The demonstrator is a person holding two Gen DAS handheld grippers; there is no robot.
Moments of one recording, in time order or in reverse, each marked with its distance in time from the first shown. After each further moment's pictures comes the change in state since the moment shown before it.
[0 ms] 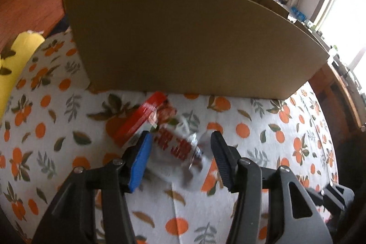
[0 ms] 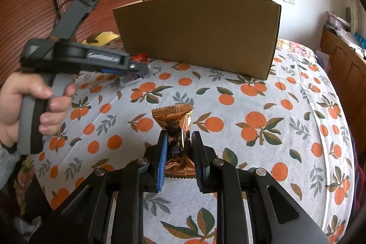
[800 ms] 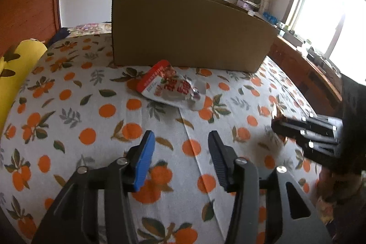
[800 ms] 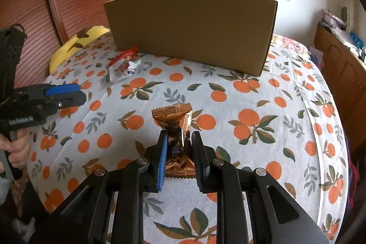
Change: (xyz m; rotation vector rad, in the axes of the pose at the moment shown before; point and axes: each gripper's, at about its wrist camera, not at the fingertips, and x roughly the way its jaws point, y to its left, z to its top) left arm -0.064 0.028 -0.082 0.098 -0.135 -0.113; right arm 0.008 -0.004 0.003 0.024 0.052 -0.053
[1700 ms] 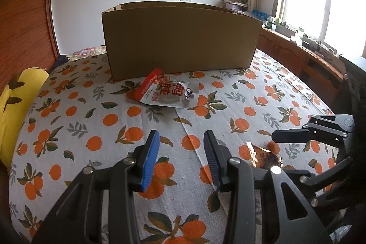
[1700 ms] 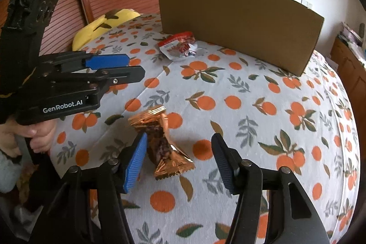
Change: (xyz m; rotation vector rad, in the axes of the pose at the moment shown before) left arm -0.014 -0.014 -0.022 0.155 -0.094 0.030; right arm 0.002 0.076 -0.014 -0.119 0.046 0.065
